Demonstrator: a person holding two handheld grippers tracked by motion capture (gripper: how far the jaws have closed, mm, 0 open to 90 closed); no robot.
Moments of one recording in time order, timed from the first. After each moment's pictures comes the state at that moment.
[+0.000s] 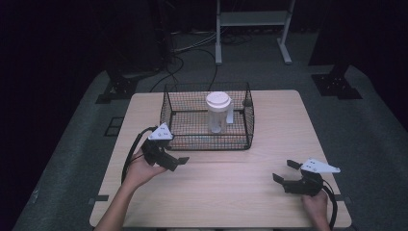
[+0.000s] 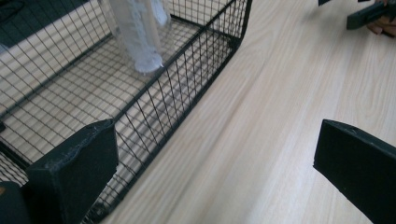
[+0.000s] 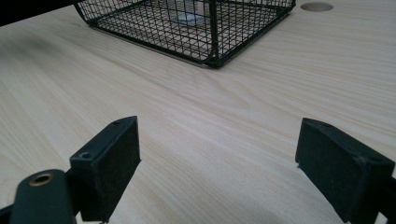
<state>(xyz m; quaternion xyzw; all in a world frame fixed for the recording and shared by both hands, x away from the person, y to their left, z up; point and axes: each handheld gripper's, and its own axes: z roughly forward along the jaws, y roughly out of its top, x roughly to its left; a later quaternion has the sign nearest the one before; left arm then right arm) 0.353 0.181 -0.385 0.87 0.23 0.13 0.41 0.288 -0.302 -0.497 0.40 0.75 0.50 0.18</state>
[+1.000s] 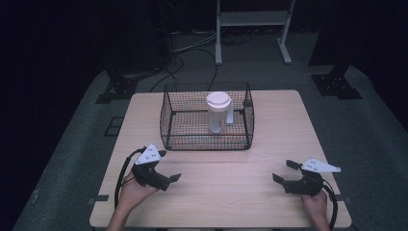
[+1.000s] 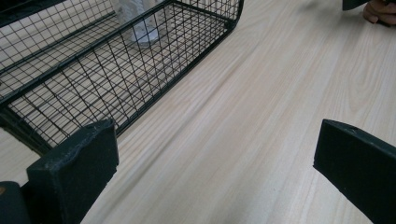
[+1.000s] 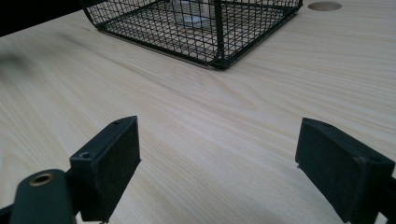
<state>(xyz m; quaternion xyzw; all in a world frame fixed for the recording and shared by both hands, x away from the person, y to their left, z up) 0.308 0.208 -0.422 0.85 0.25 0.15 0.44 0.289 -0.304 -0.497 0.39 0.75 0.51 0.17</state>
